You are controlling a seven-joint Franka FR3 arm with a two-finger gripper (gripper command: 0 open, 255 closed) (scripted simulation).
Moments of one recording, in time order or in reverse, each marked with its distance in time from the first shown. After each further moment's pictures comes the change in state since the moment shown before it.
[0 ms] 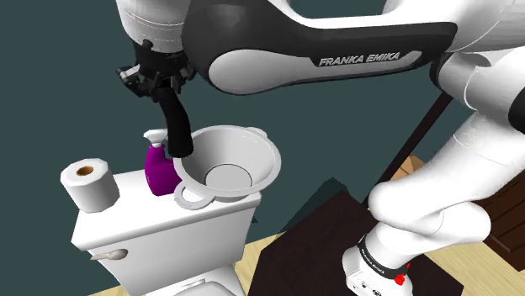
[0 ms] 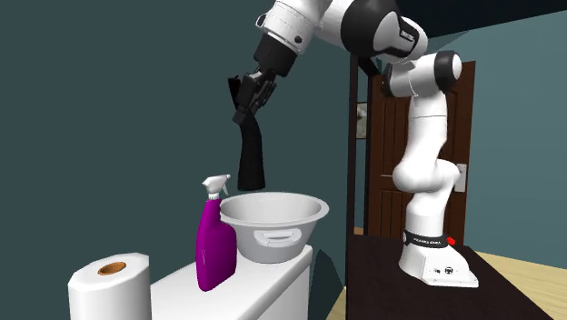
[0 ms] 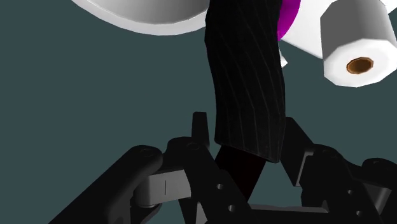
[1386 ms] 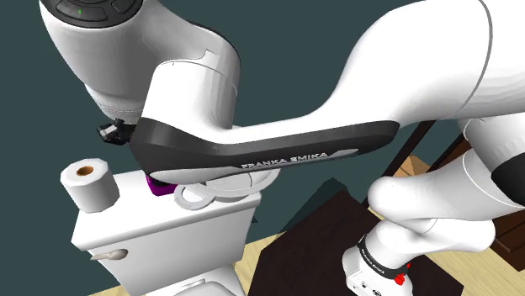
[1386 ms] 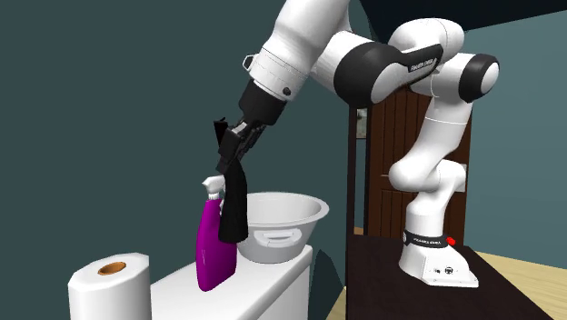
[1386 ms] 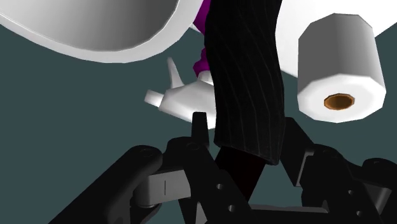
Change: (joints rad) arm -0.250 -0.360 0.106 -0.085 0.325 0.277 -0.069
